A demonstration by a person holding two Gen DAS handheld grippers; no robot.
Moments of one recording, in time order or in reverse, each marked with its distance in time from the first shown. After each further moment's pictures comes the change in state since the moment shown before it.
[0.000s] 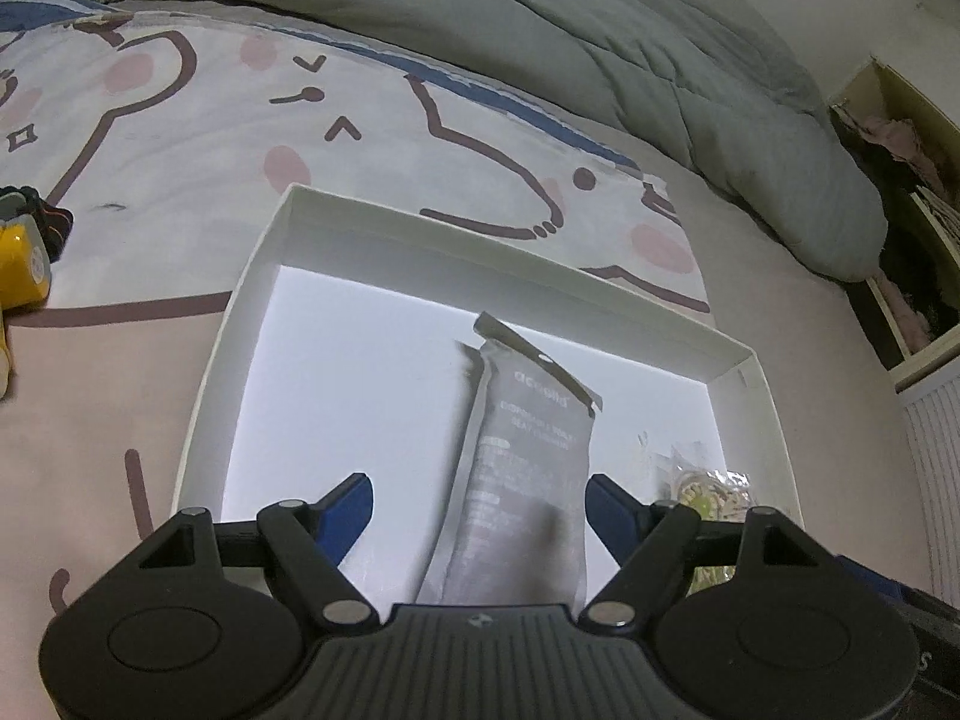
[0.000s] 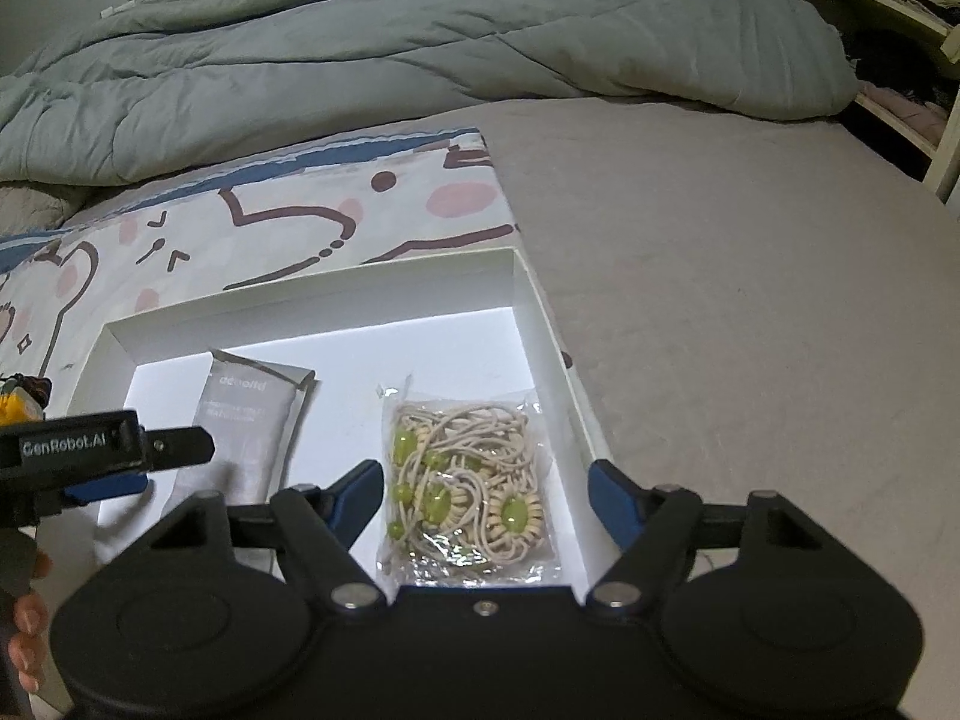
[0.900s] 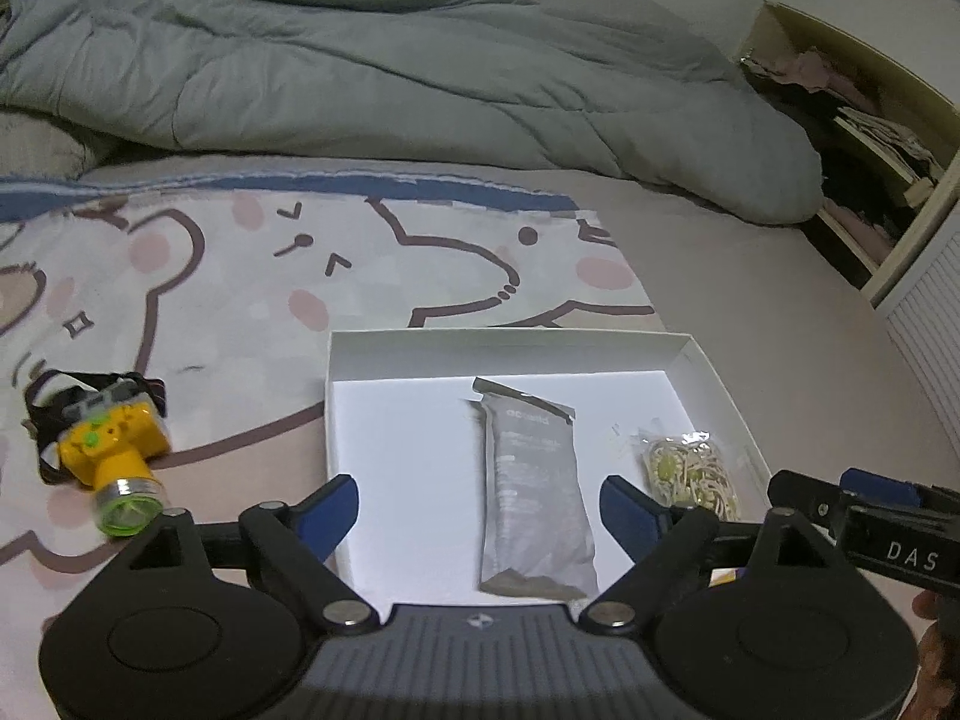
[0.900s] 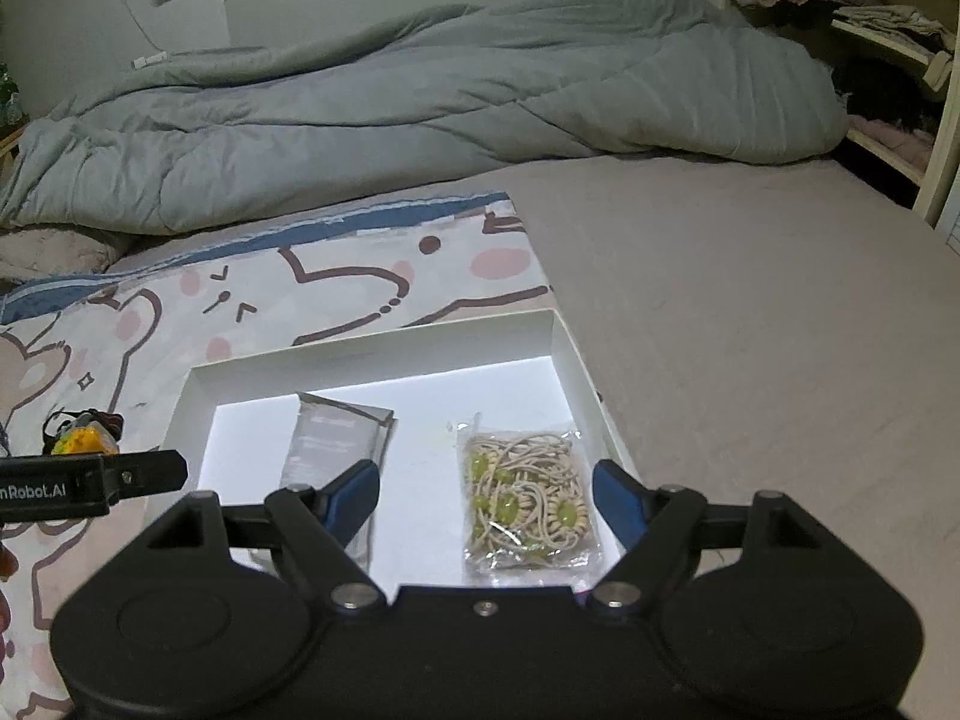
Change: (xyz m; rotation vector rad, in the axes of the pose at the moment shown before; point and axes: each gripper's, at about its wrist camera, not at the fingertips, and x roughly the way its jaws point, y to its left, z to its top) left arm -0.103 -0.014 0.005 0.287 -0.080 0.047; right arm -0.071 0.025 -0.002 0.021 -0.096 0.032
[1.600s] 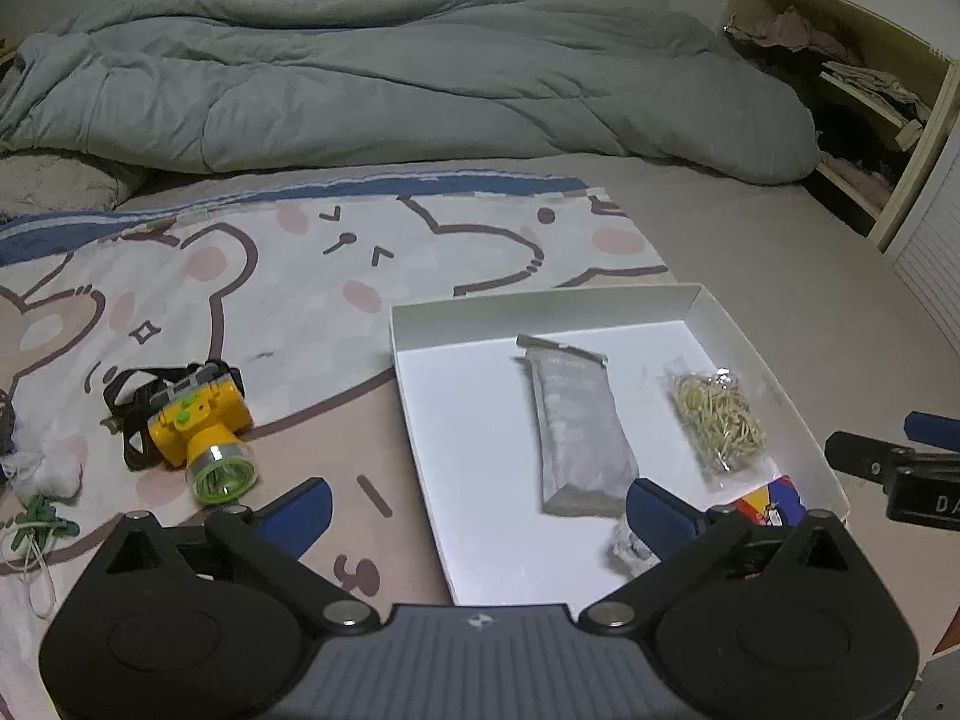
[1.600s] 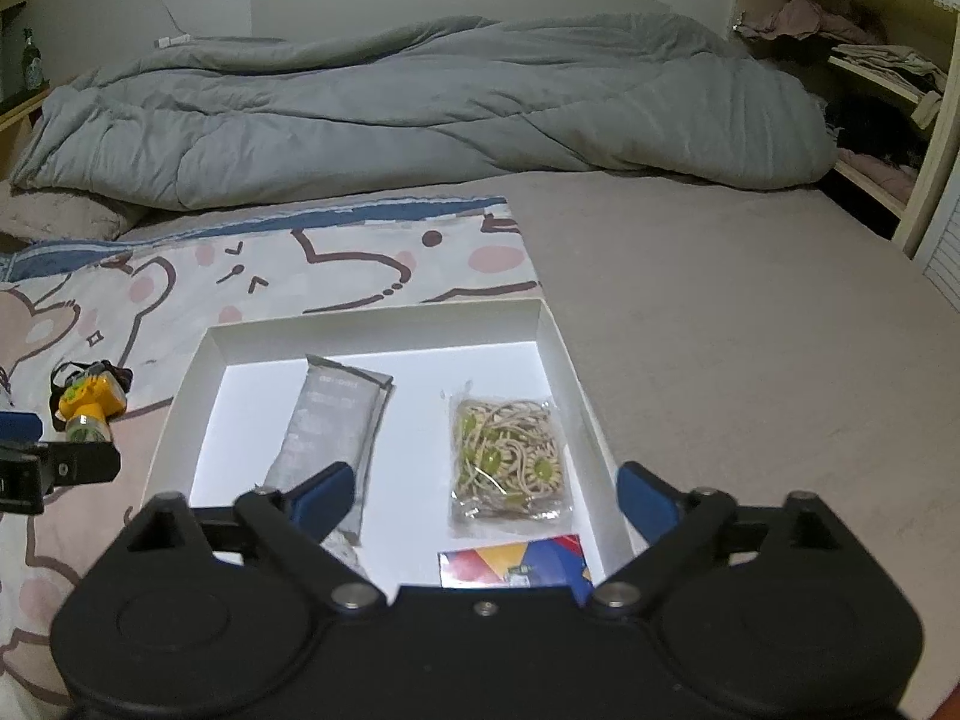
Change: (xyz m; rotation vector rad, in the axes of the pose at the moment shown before) left arm -0.043 0.014 -0.029 0.104 0.012 0.061; right arm -0.040 0.007 -0.026 -0.070 -0.018 -0.050
